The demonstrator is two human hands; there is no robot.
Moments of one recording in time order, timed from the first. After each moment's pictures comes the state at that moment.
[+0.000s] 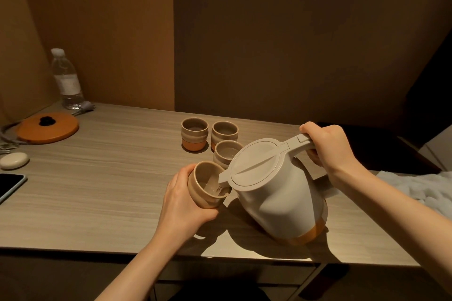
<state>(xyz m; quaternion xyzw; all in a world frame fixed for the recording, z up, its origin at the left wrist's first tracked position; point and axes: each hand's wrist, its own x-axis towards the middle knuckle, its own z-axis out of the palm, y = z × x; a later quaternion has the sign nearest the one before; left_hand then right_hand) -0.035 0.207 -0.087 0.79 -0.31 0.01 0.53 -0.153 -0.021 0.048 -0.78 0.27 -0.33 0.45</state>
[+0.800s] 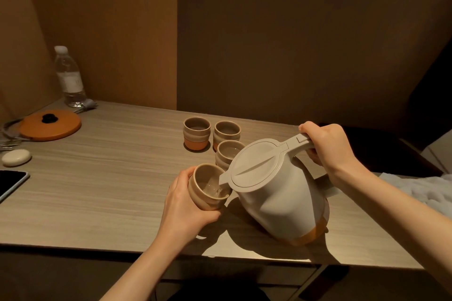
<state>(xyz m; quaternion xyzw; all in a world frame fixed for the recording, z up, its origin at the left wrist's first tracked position) -0.038 0.211 -0.089 0.78 -0.30 -0.01 0.55 -0.148 -0.016 0.050 -0.80 0.26 -0.33 0.42</state>
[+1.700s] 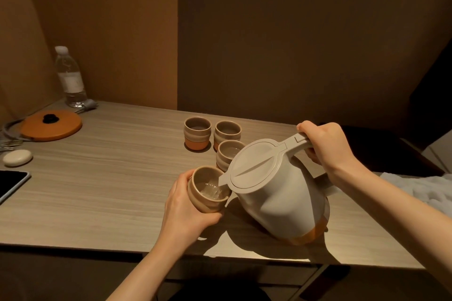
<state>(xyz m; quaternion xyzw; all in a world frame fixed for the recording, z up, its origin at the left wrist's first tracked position) -0.042 0.212 -0.096 0.78 -0.28 -0.01 0.56 -0.145 -0.012 0.052 -0.80 0.26 -0.32 0.43</state>
